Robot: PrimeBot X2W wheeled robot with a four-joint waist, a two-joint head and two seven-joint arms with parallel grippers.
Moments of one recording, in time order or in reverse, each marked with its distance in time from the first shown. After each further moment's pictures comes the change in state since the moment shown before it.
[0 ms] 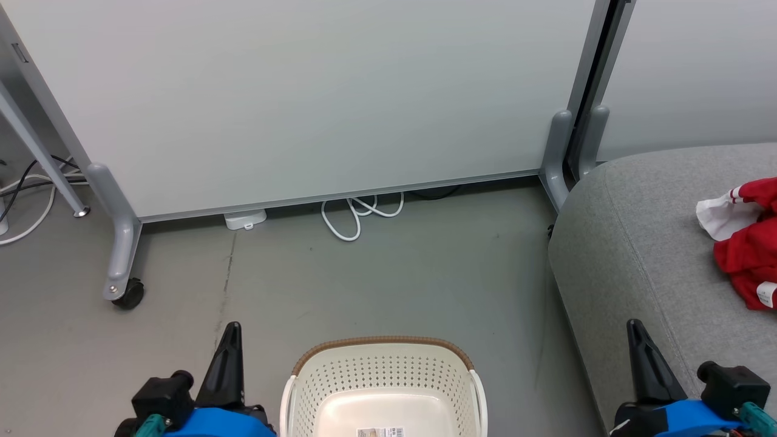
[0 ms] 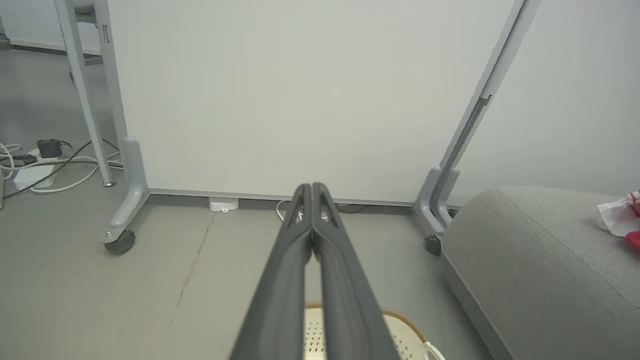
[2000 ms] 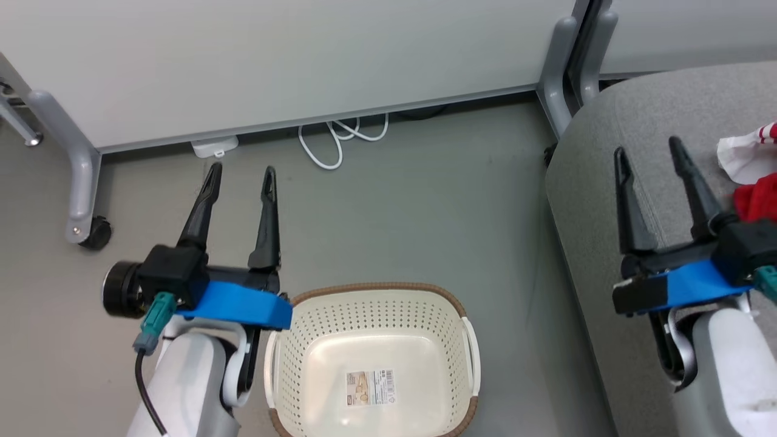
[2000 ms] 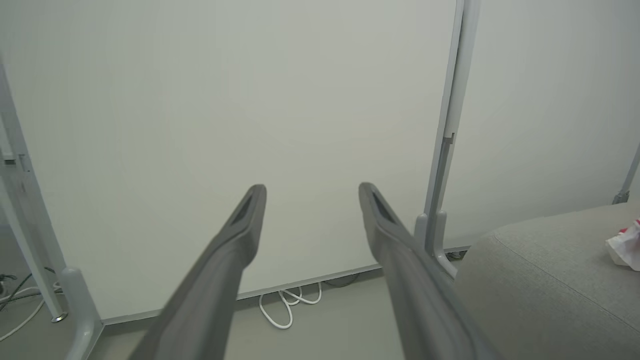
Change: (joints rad) left arm -0.365 0.056 -0.138 -0.034 0.036 0.074 -0.038; right arm -0.384 -0.085 0.045 -0.059 -0.159 0.000 -0.042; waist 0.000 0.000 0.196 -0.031
